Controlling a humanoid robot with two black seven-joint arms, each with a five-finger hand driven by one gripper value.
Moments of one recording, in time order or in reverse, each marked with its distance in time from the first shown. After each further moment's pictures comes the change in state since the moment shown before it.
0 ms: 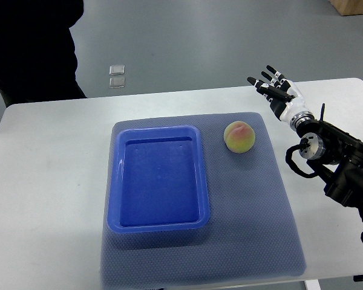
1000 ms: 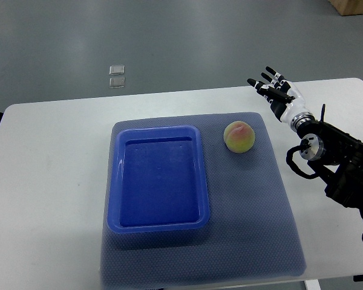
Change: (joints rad) left arm 0.000 0.000 0.000 0.005 -0.001 0.002 0.000; right arm 0.000 -0.004 -0.008 -0.003 -0.003 0.000 0.000
